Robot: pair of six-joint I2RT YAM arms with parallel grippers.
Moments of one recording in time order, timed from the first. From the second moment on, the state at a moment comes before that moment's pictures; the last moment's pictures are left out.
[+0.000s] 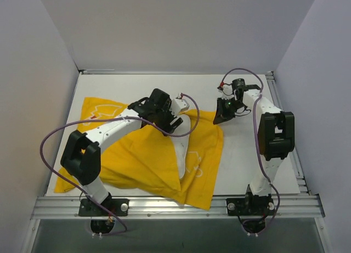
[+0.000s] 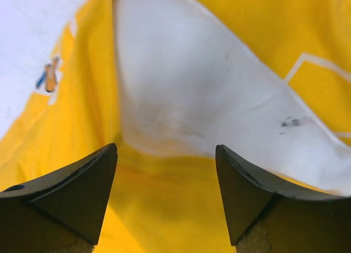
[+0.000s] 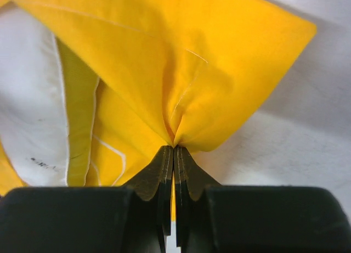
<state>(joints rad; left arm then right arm) -0.64 1.72 1.31 -0.52 0.21 0.35 0.10 1.94 1.45 -0.82 -0.48 -0.03</state>
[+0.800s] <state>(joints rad) -0.91 2.02 1.51 -0.64 -0.33 -0.13 0.16 1.91 1.39 -0.84 -0.56 0.02</state>
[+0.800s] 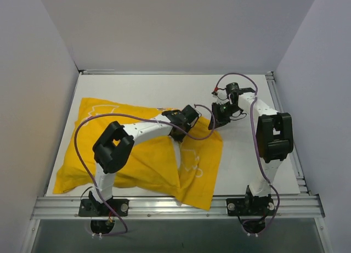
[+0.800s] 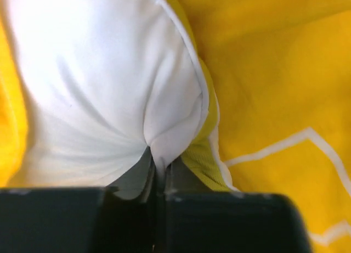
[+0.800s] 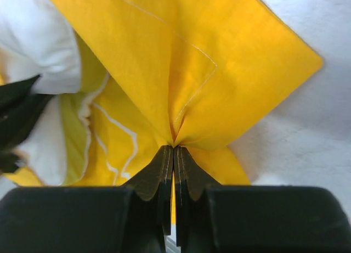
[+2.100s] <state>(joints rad) -0.45 1.74 1.03 0.52 0.95 -0.77 0.38 1.80 1.13 -0.27 -0.55 0.68</state>
